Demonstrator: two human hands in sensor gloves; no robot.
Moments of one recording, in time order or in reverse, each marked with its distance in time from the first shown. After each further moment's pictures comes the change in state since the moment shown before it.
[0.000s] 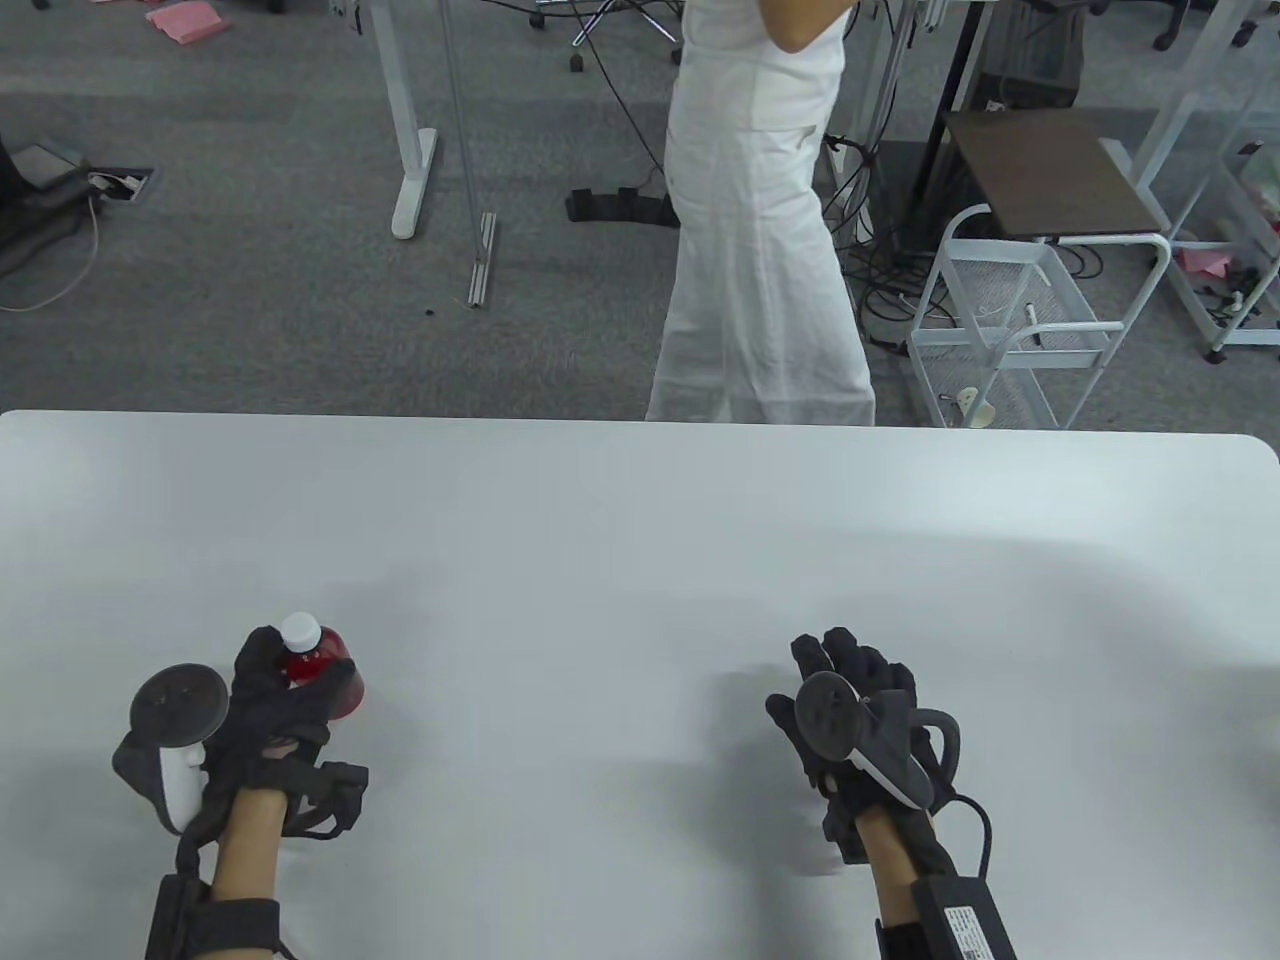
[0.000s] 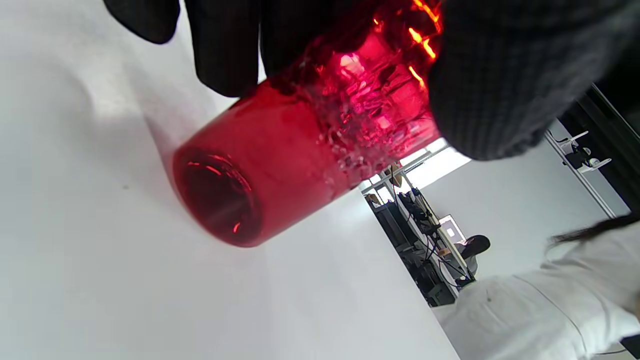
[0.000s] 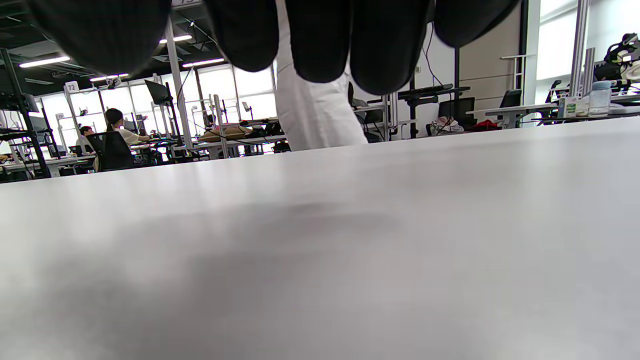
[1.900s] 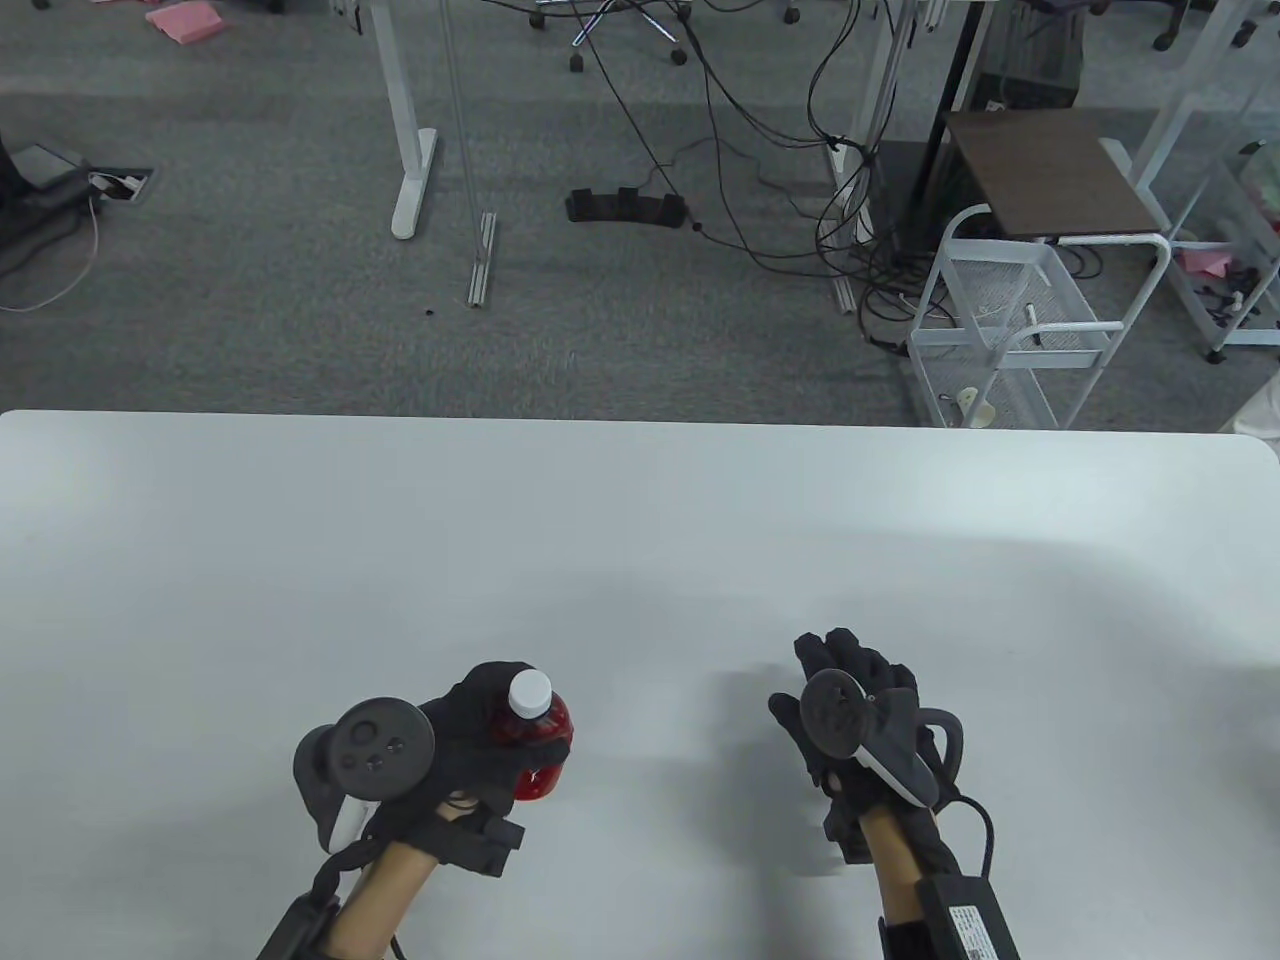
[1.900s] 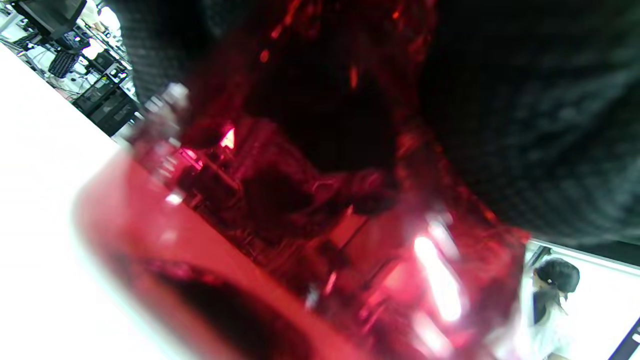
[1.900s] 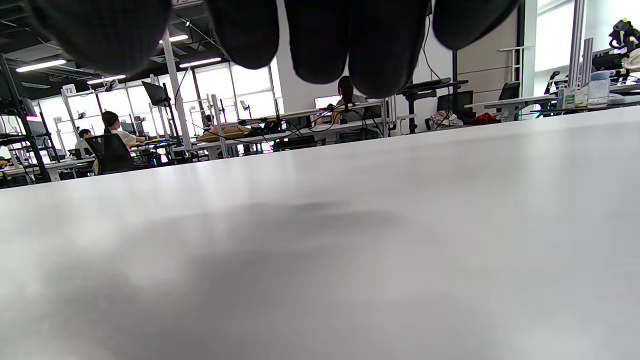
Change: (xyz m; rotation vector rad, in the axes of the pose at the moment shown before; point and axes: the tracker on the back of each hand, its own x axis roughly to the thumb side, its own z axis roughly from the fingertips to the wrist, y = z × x) left_hand 0.131 -0.075 0.111 -0.109 -0.654 -0.105; right_hand -0.004 0.002 -0.002 0.008 0.007 -0.022
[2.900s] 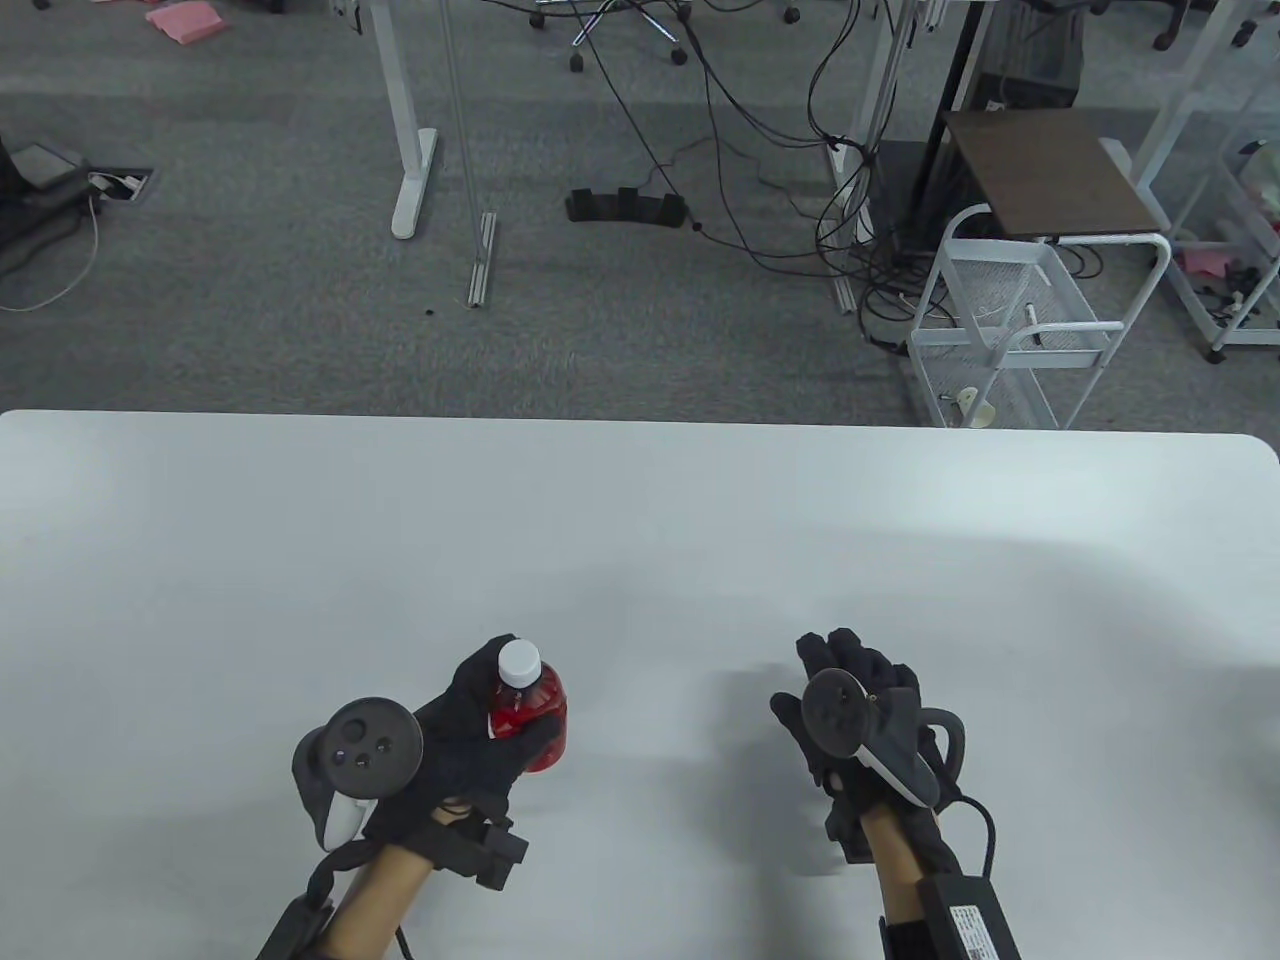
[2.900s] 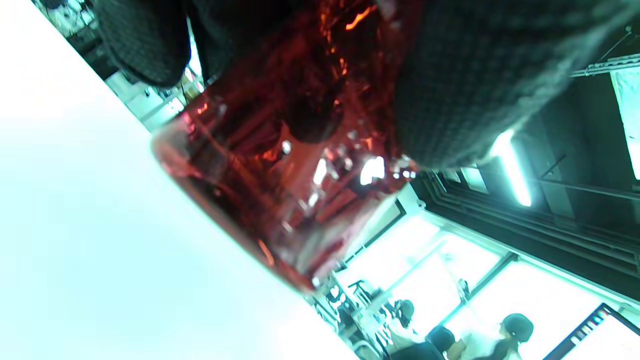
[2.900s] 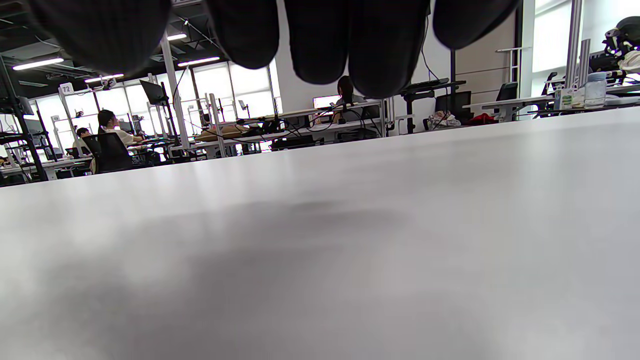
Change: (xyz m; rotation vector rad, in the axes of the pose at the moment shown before) left_hand -0.010 -0.013 0.002 -0.116 -0.010 0.156; right_hand -0.001 0.000 0.000 0.001 0.004 0.005
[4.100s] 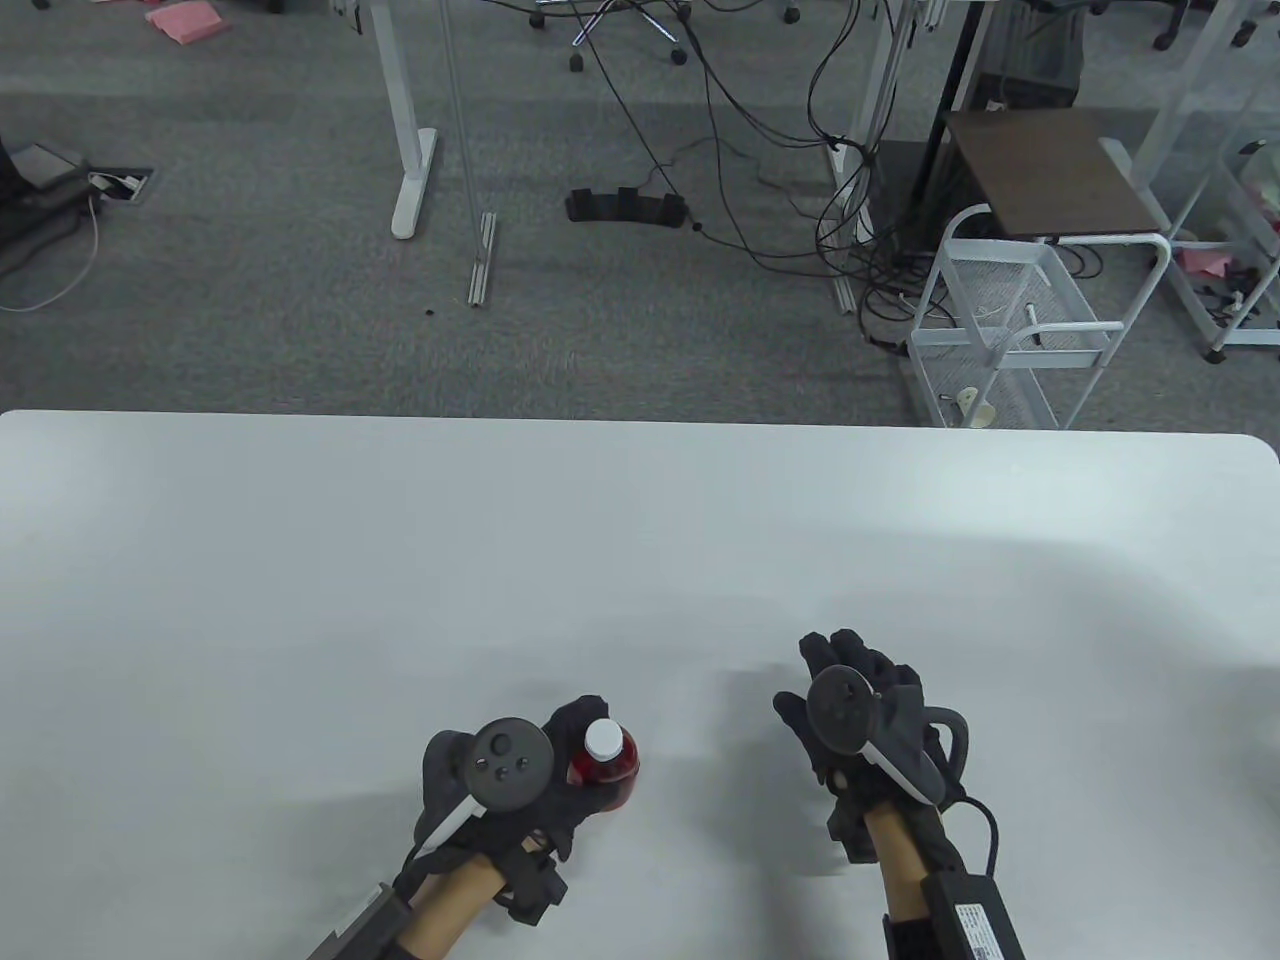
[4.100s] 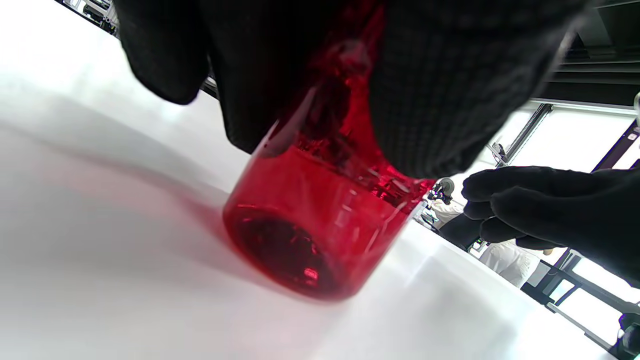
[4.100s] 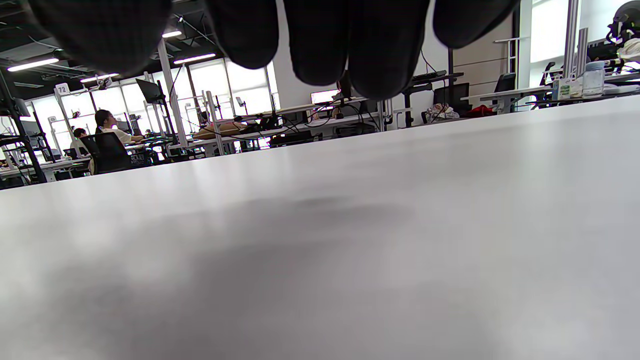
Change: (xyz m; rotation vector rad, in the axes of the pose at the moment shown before) left_hand -0.008 -0.083 -0.001 -0.246 0.000 -0.321; right_hand -0.004 0.001 -0.002 0.017 0.008 -0.019
